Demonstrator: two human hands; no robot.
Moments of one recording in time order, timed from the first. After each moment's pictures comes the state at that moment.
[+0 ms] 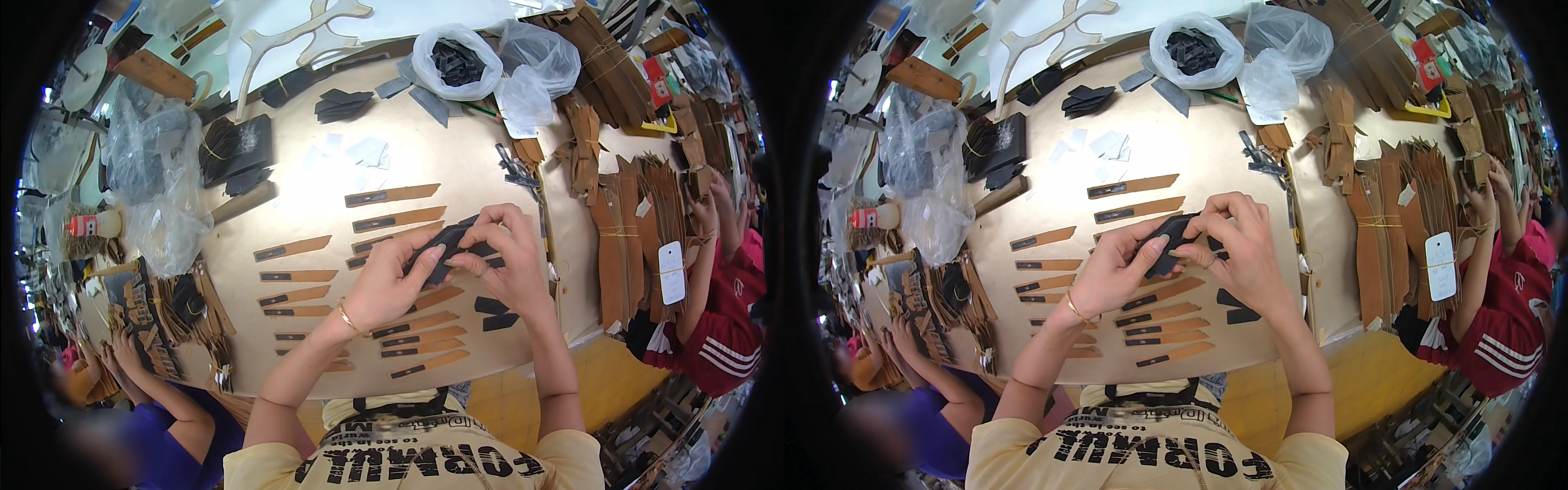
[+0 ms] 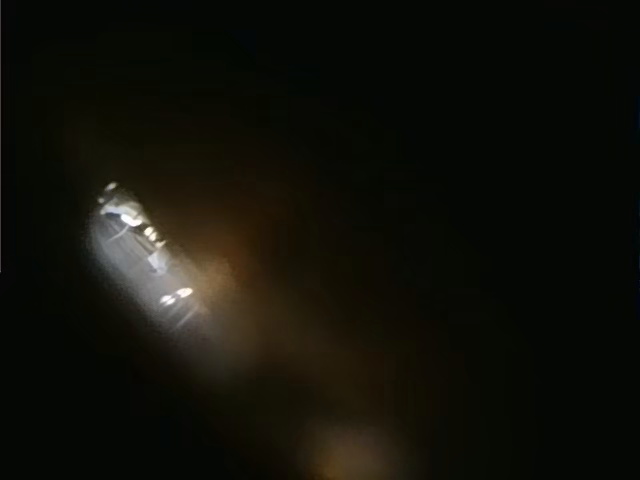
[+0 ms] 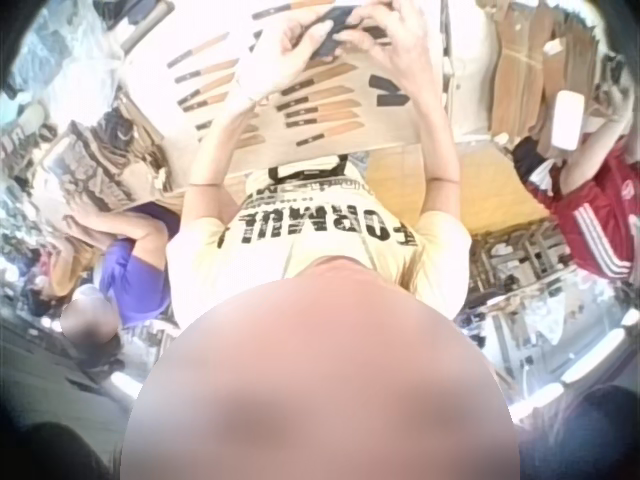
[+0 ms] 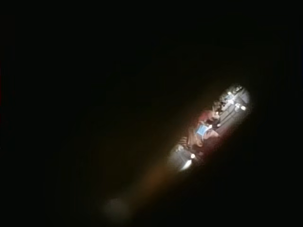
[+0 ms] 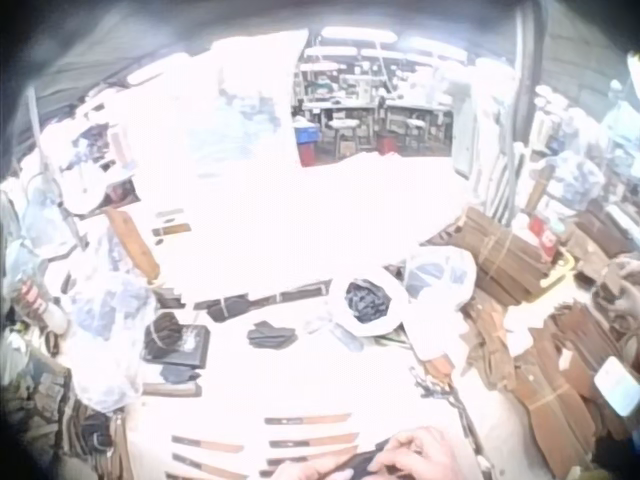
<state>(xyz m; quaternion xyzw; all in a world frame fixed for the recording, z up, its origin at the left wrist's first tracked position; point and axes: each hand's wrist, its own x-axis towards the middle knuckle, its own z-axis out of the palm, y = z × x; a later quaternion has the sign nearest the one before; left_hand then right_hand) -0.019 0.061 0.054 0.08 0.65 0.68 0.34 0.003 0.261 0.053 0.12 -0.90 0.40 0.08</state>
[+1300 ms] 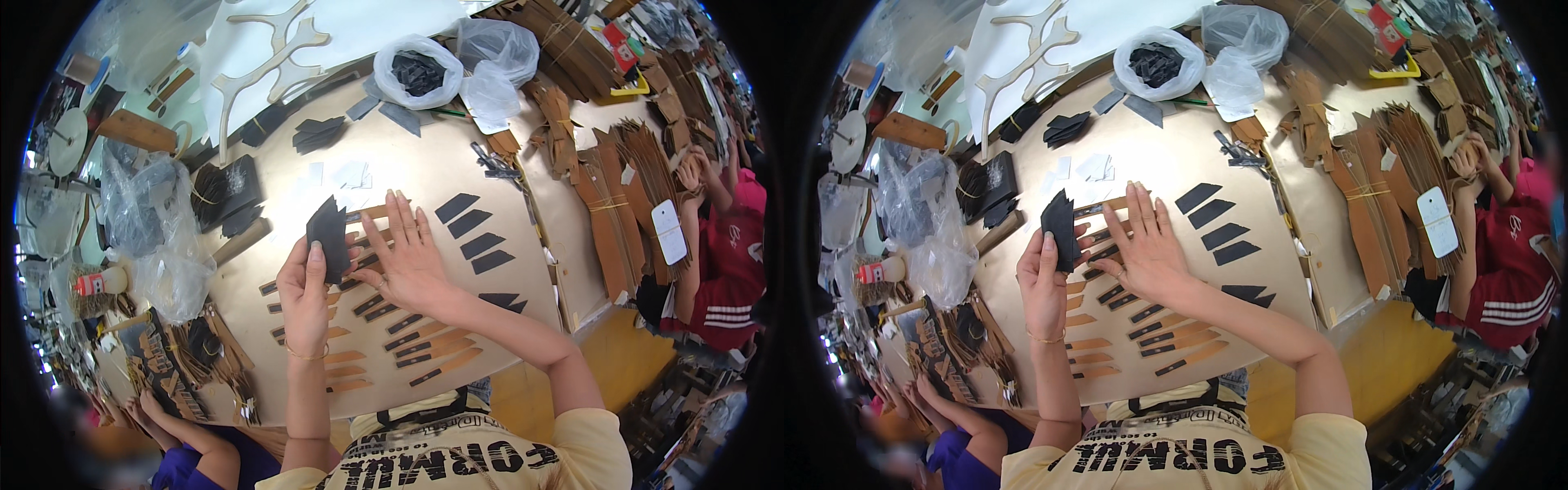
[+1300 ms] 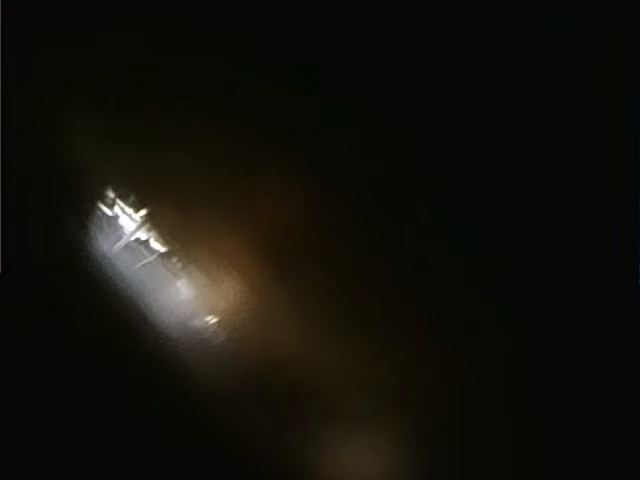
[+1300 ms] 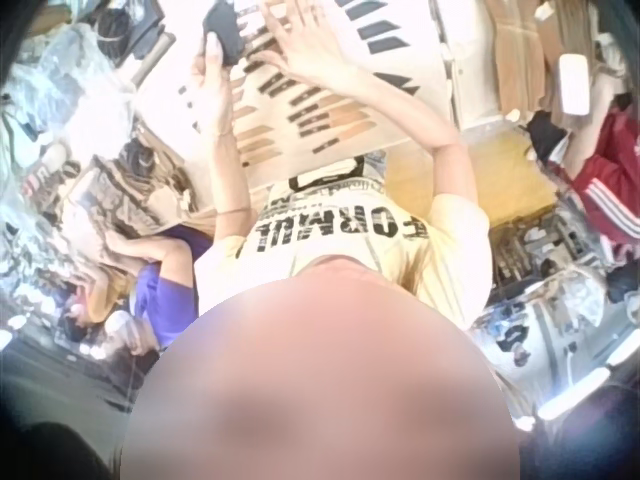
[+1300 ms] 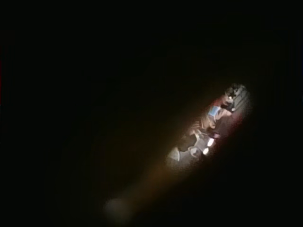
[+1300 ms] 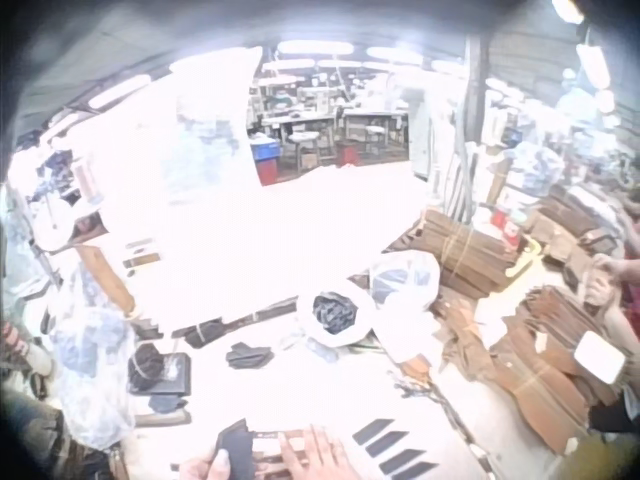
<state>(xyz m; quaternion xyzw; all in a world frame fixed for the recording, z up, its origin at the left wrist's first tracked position) -0.027 -0.002 0.066 -0.06 0.65 0.74 0.12 -0.008 0.158 -0.011 0.14 -0.97 0.22 0.00</state>
